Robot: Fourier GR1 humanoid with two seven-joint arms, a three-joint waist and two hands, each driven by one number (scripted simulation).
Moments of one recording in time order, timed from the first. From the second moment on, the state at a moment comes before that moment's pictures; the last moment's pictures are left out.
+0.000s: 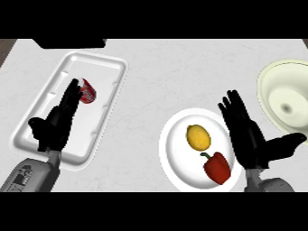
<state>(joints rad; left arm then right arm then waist) -0.20 0.33 -0.24 -1.37 0.24 0.26 -0.07 -0.07 -0.19 0.27 -1.56 -0.46 -0.25 -0.04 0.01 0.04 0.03</state>
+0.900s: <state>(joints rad) -0.18 0.29 -0.26 -1.45 0.22 0.27 -0.02 0.06 -0.22 0.51 -1.60 0.05 -0.50 -0.42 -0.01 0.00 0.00</state>
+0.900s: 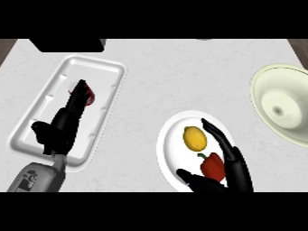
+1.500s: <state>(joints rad) -0.17 0.26 -0.26 -1.51 0.17 0.28 0.04 -0.02 -0.36 0.48 -1.94 0.34 -0.47 0.23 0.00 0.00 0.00</state>
